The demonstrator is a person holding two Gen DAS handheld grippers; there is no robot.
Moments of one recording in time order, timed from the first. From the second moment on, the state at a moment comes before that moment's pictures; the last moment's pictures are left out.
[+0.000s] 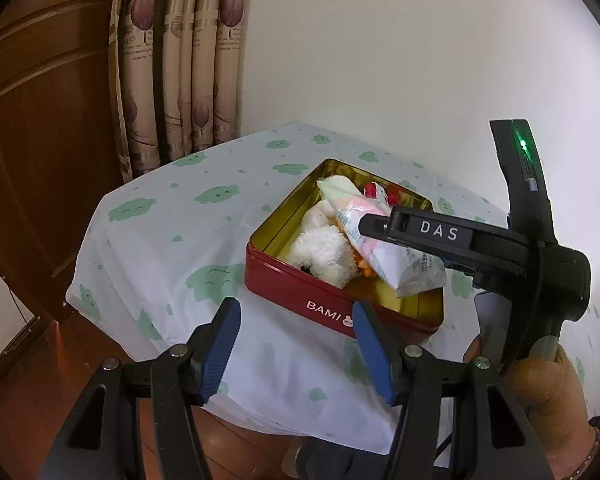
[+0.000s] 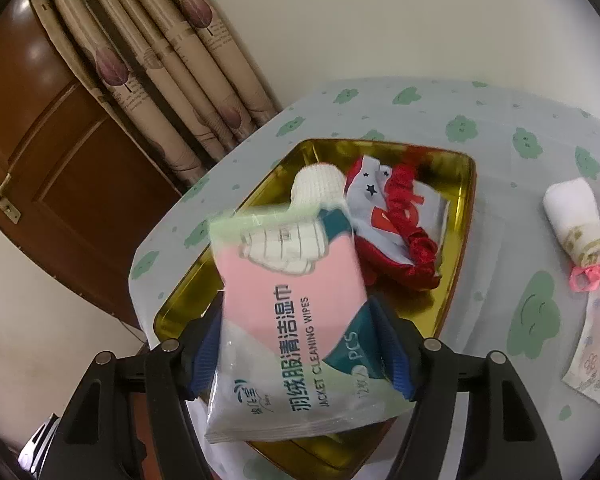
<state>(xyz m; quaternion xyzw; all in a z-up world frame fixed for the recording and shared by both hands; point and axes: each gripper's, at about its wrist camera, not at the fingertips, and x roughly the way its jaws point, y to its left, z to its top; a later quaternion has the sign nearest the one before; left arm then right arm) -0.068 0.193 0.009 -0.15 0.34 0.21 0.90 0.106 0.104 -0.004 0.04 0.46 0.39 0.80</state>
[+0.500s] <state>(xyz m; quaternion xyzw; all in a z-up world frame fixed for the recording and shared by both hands) -0.066 0.190 0.005 -0.15 0.35 0.20 0.90 0.091 0.015 0.025 0.10 0.40 0.38 0.83</state>
